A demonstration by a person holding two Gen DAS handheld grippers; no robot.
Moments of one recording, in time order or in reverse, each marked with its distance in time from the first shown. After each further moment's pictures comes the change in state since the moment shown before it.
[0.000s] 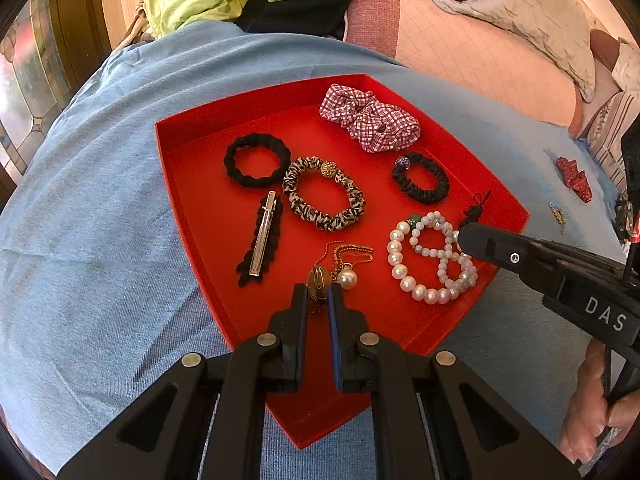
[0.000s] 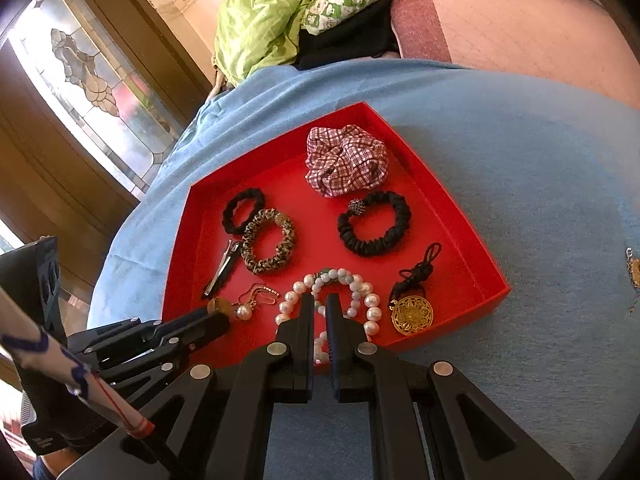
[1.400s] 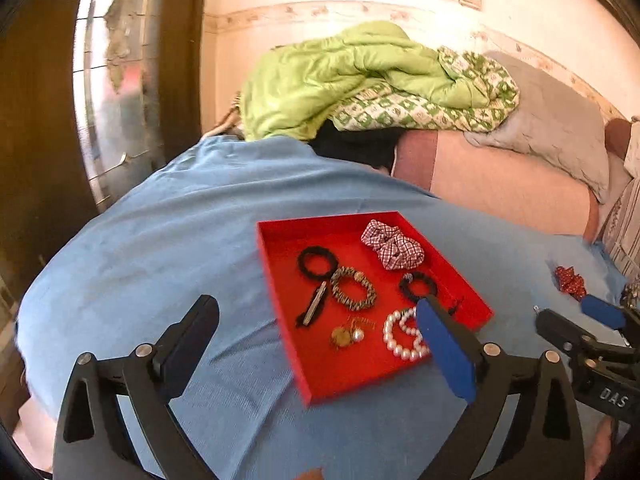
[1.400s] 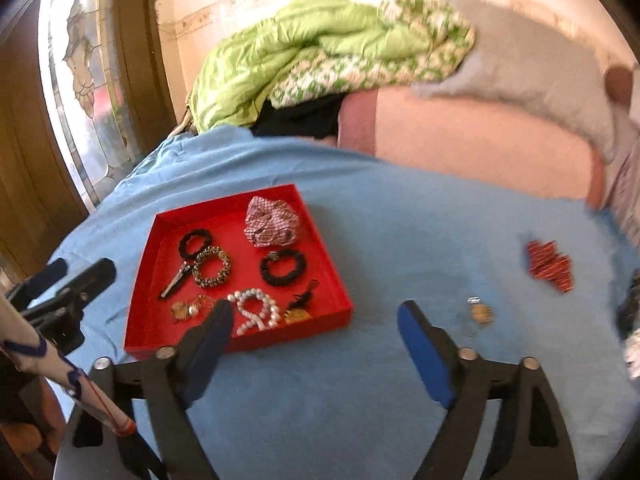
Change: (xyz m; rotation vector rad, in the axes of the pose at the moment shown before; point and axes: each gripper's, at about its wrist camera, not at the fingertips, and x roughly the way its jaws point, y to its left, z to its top) left arm -0.128 -0.013 -0.040 -0.184 -0.444 0.183; right arm -0.129 0.025 -0.034 -0.204 -0.252 -0.381
